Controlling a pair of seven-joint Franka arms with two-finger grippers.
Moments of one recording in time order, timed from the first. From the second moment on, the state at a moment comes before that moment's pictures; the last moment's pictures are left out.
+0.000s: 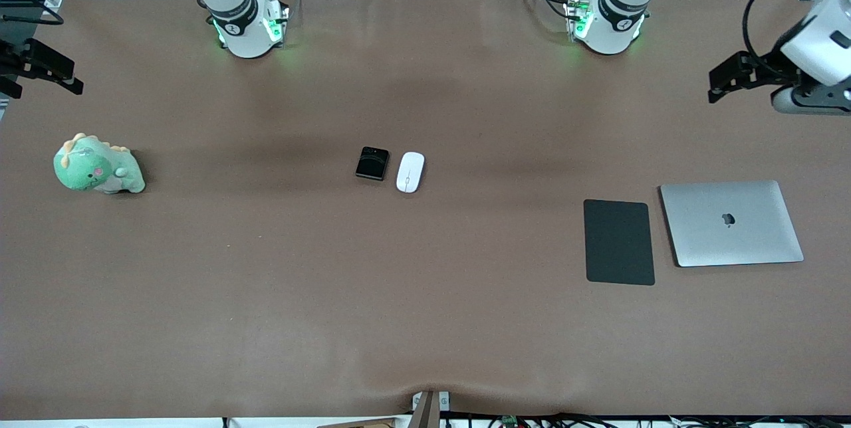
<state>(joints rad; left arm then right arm) -0.06 -0.06 -0.08 -1.57 0.01 1.45 -0.02 -0.01 -0.09 -0.07 -1.57 0.01 1.42 -0.13</state>
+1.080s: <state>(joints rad) -0.07 -0.04 -0.29 -1.56 -0.03 1.39 -0.12 -0.02 -0.03 -0.07 -1.56 0.01 1.44 -0.13</state>
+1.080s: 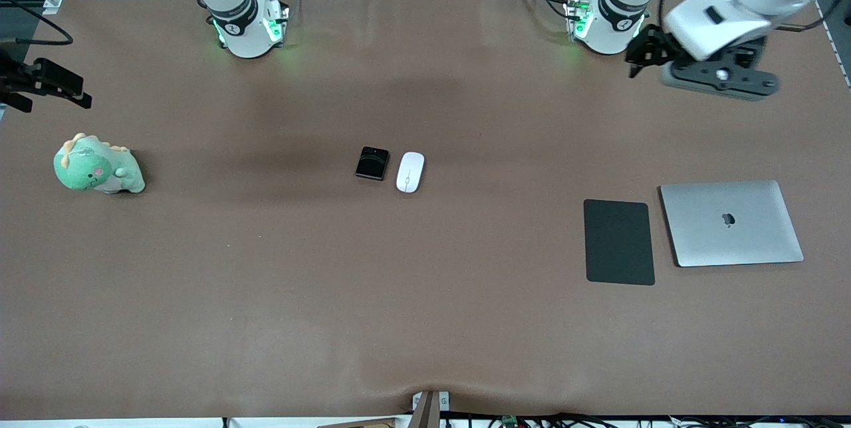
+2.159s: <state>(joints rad) -0.39 0.32 -0.42 -1.57 -0.03 1.77 -0.67 -0.02 0.12 -0.07 -1.55 0.01 1.54 -0.13</state>
